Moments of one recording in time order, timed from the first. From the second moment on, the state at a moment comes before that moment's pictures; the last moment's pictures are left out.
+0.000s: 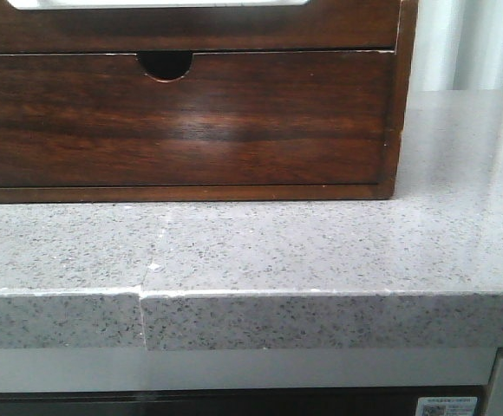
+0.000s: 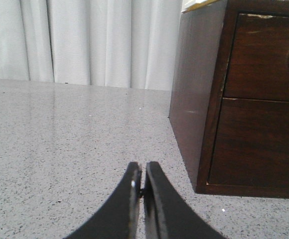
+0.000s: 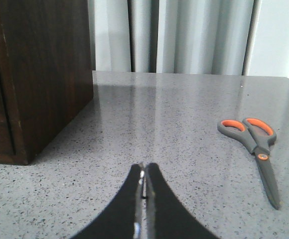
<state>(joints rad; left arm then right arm) -0.06 0.00 -0.01 -0.10 0.04 0.03 0.00 -0.01 0.01 -0.08 0.06 0.05</state>
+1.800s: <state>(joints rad) -0.06 0.32 -0.56 -0.14 0.46 0.06 0.00 0.49 -0.60 -0.09 0.55 0.05</state>
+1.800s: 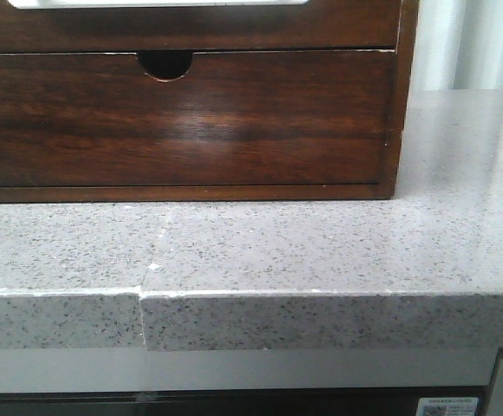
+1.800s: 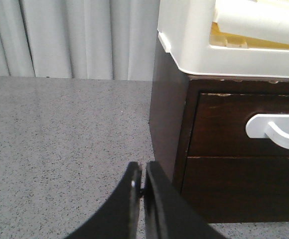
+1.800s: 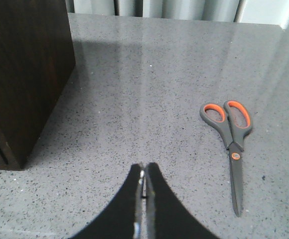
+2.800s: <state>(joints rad) -0.06 0.32 -0.56 0.01 0.46 0.06 0.00 0.51 -0.60 -0.14 0.55 0.05</state>
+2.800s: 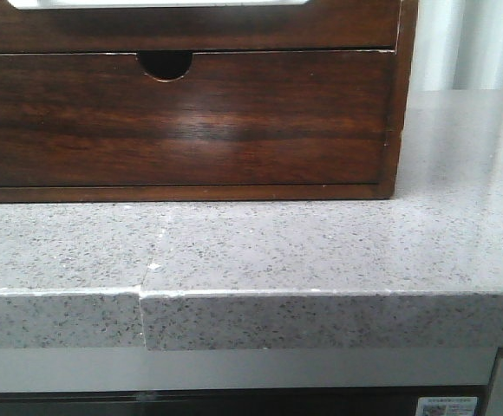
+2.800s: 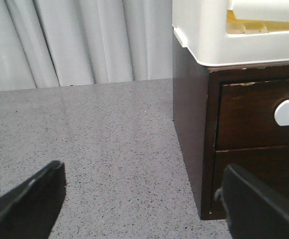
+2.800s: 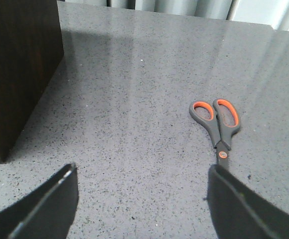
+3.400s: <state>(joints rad) -0.06 0.39 -0.52 -0.86 0.41 0.07 0.00 0.51 -0.60 -0.14 0.55 0.05</state>
